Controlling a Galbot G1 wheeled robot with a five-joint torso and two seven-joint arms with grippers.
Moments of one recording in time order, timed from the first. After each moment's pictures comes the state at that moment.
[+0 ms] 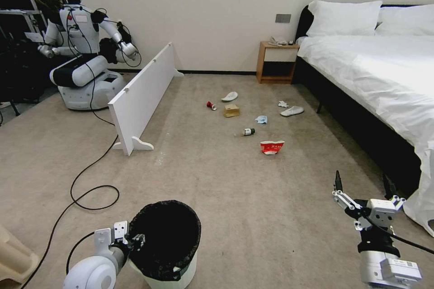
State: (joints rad) left arm 1.38 -1.09 -0.48 -1.94 -0.82 0.72 -0.43; right arm -1.59 1.44 0.74 2.21 0.01 0.15 0.15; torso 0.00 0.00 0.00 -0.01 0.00
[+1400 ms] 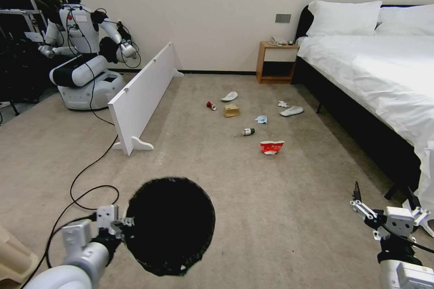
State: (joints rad) left arm 1.55 -1.08 -0.69 -2.41 -0.92 0.71 -0.49; right arm -1.66 1.41 0.84 2.21 0.00 0.06 0.18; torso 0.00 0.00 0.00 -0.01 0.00
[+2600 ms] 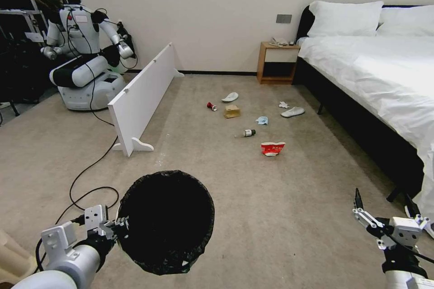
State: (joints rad) left arm 1.56 -1.12 -0.70 -2.44 -1.11 0.74 -0.63; right arm -1.67 1.42 0.86 2.14 0.08 0.19 0.11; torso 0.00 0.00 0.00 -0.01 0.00
